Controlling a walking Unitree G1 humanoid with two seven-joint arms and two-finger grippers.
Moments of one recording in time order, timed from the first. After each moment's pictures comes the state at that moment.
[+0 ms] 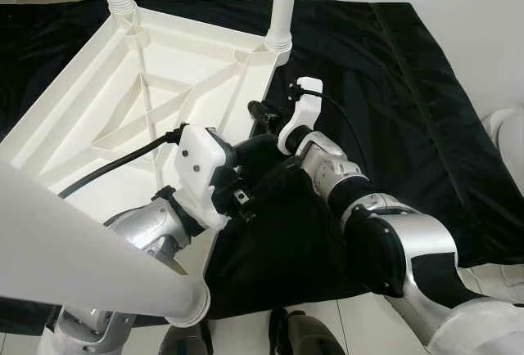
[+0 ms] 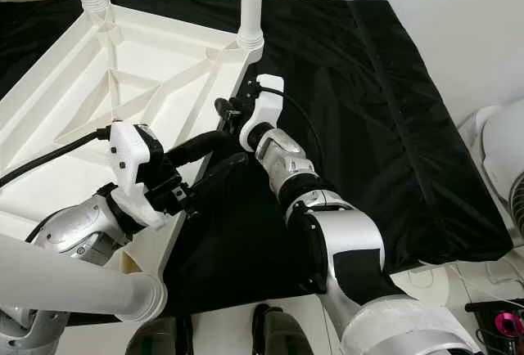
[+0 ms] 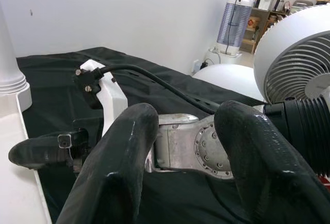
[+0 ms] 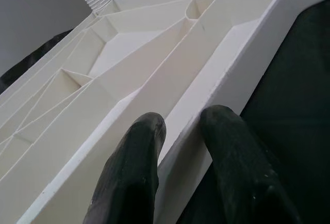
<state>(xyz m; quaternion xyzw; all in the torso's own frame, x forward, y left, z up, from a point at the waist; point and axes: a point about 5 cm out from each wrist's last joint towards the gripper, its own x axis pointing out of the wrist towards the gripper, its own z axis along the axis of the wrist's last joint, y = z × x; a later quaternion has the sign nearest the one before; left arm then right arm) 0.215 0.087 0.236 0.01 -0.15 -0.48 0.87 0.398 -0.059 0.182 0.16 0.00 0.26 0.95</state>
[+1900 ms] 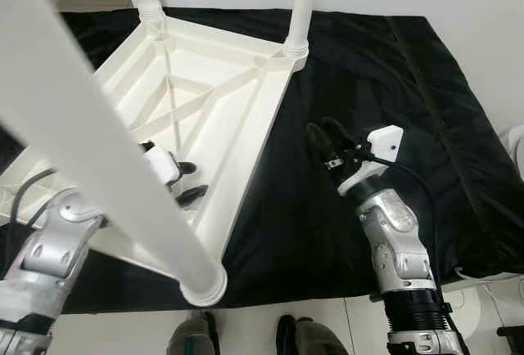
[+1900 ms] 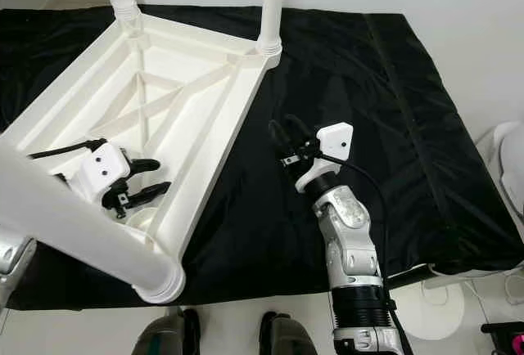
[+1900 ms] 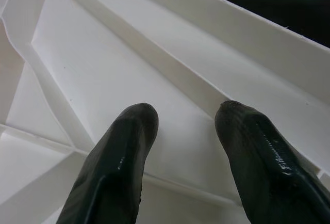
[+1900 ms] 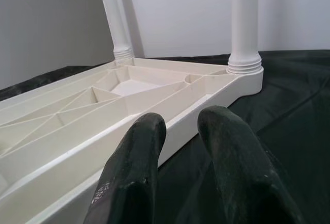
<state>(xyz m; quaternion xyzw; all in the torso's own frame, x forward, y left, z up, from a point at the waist) 0.289 0.177 0.167 0.26 0.02 -0.45 0.86 0.299 -0.136 0.181 0.03 -0.17 0.22 0.96</state>
